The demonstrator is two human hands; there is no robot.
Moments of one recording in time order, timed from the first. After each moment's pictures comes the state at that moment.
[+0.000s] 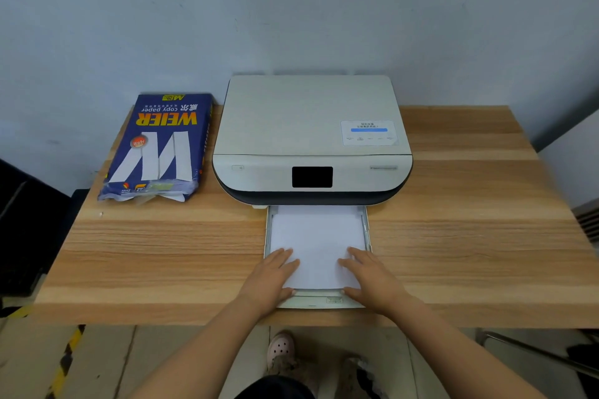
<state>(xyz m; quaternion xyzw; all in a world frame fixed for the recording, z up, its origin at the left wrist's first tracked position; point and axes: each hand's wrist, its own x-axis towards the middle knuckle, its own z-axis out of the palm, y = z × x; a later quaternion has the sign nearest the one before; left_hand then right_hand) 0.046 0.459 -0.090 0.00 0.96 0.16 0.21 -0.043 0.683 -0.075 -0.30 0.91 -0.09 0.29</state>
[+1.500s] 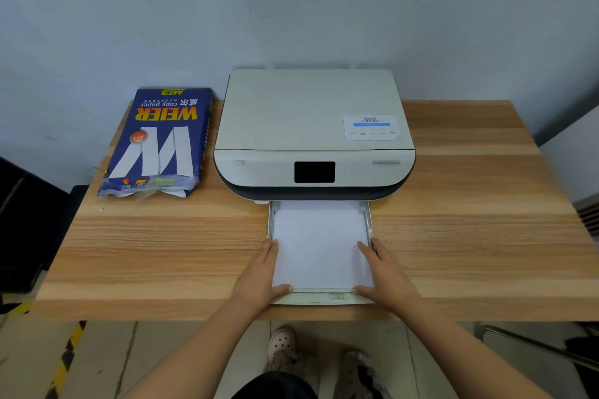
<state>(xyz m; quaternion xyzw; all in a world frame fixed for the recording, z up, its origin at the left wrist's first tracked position) 0.058 0.448 -0.093 -0.13 0.95 0.24 0.18 -0.039 0.697 -0.080 -0.19 0.93 -0.15 0.27</state>
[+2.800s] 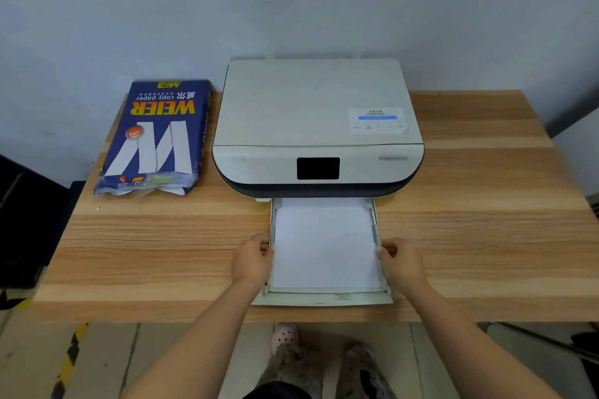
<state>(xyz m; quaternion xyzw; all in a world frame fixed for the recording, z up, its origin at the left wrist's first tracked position) 0.029 0.431 -0.108 -0.35 0.86 0.38 0.06 -0.068 0.696 -0.106 0.07 0.91 -0.37 0.18</state>
